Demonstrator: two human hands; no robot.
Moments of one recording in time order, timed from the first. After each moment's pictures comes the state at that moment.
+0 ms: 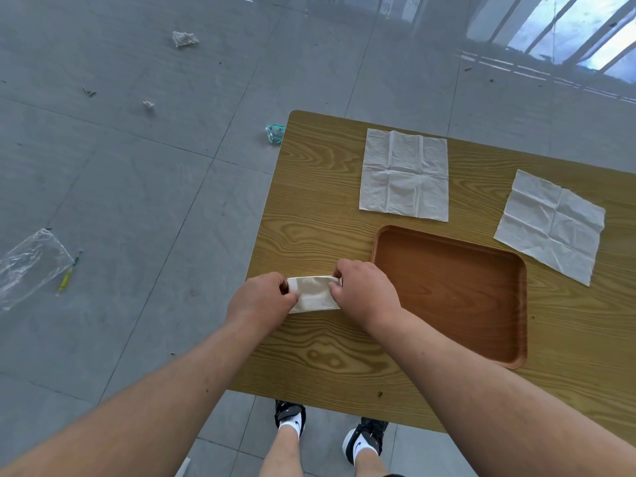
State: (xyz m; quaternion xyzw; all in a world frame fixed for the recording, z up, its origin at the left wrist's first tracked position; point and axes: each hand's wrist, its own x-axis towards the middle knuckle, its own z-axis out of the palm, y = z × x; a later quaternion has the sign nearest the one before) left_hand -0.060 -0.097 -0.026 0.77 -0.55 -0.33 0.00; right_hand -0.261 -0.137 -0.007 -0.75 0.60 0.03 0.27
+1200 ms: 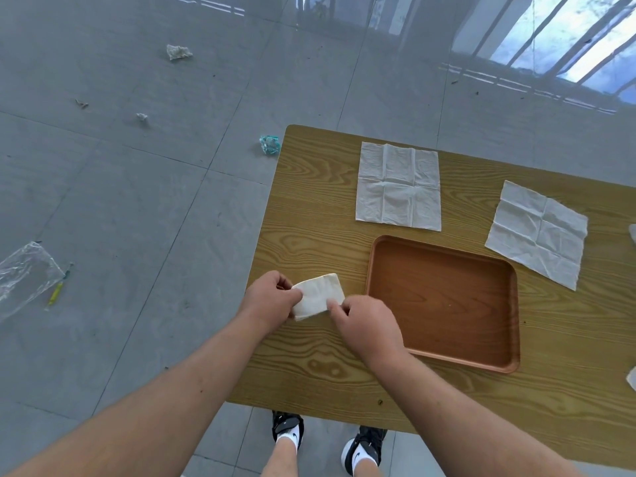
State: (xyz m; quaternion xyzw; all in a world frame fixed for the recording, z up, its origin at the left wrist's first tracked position) left_hand -0.067 -0.110 -0.013 0.76 -0.36 -0.51 0.18; right_hand -0.261 -0.094 0.010 -0.65 0.68 0.00 0.34
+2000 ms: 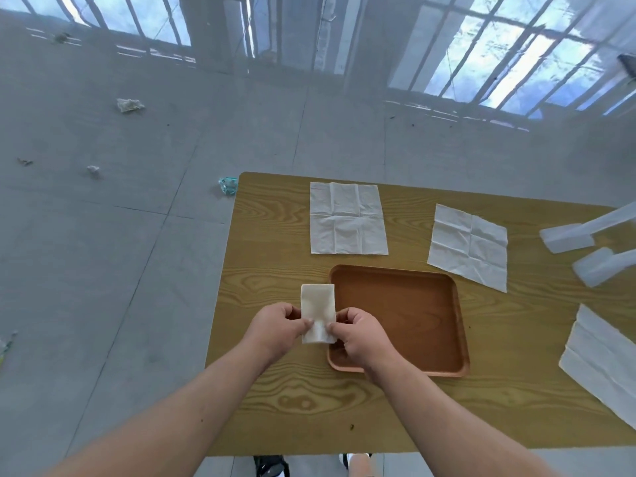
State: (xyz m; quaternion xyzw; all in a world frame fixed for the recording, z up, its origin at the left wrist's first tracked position) left_hand -0.123 -0.132 0.021 0.67 -0.44 -0.58 0.14; right_hand -0.305 -0.110 0.041 -0.25 0.71 -0.23 0.62
